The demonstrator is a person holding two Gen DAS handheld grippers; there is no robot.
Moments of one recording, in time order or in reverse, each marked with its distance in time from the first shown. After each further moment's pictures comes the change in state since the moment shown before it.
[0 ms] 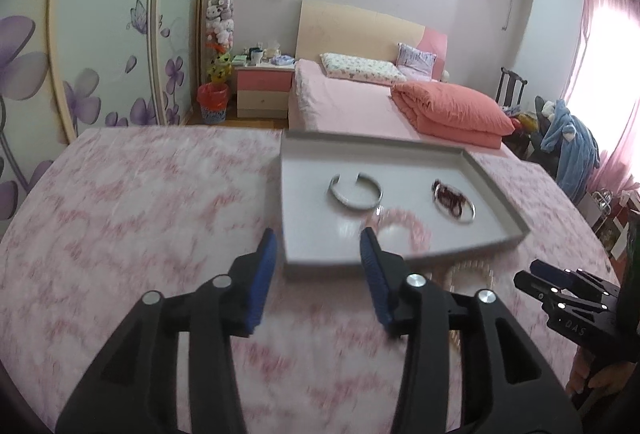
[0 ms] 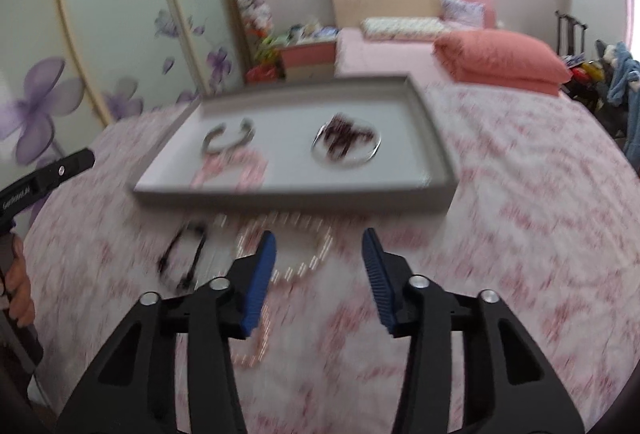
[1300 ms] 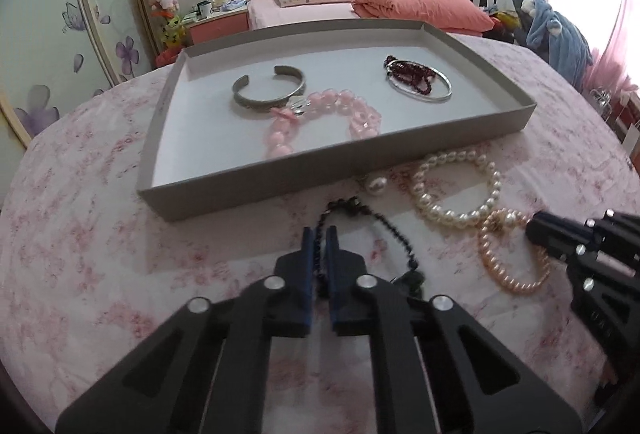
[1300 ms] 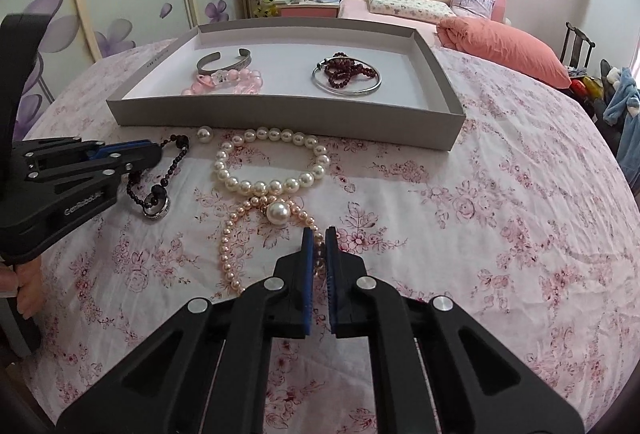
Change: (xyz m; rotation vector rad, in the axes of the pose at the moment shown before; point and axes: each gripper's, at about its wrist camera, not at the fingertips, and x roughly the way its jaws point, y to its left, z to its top) left arm 0.078 -0.079 -0.047 0.238 0.257 0.001; right arm 0.008 0.000 -0.037 -0.108 0.104 -0.095
